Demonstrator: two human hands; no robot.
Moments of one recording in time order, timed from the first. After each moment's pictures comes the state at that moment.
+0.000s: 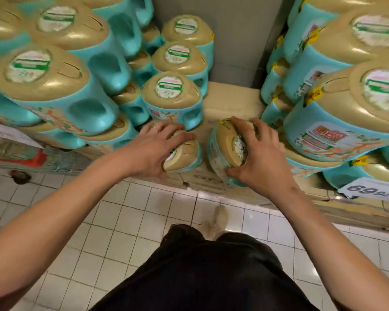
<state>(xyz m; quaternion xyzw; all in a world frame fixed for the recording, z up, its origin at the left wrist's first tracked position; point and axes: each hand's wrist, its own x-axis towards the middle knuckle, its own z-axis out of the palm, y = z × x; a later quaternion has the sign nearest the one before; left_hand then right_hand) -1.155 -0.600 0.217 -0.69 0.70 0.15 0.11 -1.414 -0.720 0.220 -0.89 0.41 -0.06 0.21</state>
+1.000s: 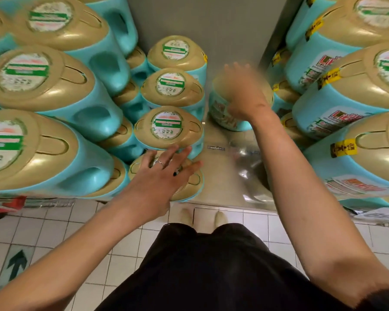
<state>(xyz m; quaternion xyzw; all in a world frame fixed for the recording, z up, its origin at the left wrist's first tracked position) -1.127 -0.632 0.210 -0.67 0.71 0.12 0.19 -1.243 -0.918 0.199 -0.88 0.45 0.01 0.15</state>
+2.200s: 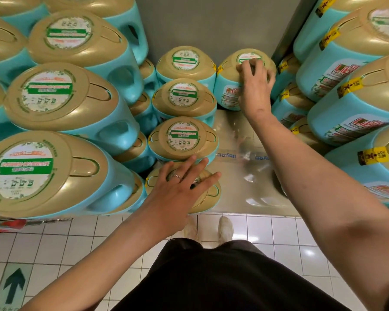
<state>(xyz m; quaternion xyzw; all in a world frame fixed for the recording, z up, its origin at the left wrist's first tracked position) -1.110 -0.624 0.199 -0.65 0.74 0.14 0.09 -1.216 -0.950 0.154 -0.84 0.51 -0.20 0.04</state>
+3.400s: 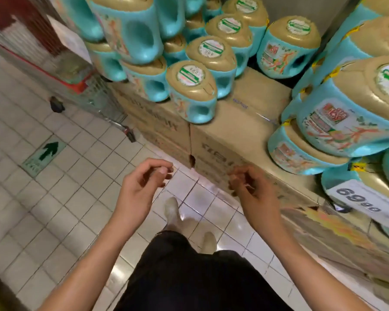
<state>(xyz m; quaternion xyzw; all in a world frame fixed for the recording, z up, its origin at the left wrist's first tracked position) -1.388 -0.425 0.206 -0.75 0.14 0.23 -0.61 -1.535 -0.638 0.185 -0.75 0.29 -0.14 0.58</state>
